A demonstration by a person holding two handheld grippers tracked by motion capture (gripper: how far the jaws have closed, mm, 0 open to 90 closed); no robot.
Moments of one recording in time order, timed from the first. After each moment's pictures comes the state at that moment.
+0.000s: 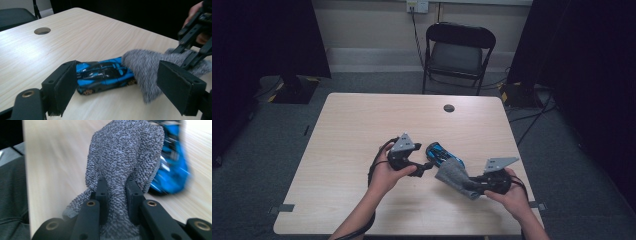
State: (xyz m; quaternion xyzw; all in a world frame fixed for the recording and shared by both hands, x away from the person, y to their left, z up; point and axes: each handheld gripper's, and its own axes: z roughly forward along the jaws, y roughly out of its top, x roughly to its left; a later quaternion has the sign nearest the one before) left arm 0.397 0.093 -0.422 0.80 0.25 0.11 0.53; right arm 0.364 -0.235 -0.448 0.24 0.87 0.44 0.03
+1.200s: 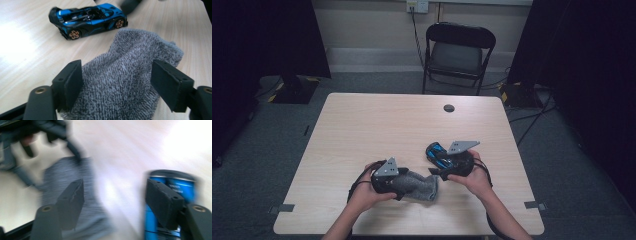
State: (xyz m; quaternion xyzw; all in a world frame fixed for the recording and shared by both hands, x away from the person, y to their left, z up) left arm 0.375 0.128 -0.487 0.86 0.19 0.08 0.47; right arm 0.422 -0.151 -0.450 0.25 0.85 0.45 0.10
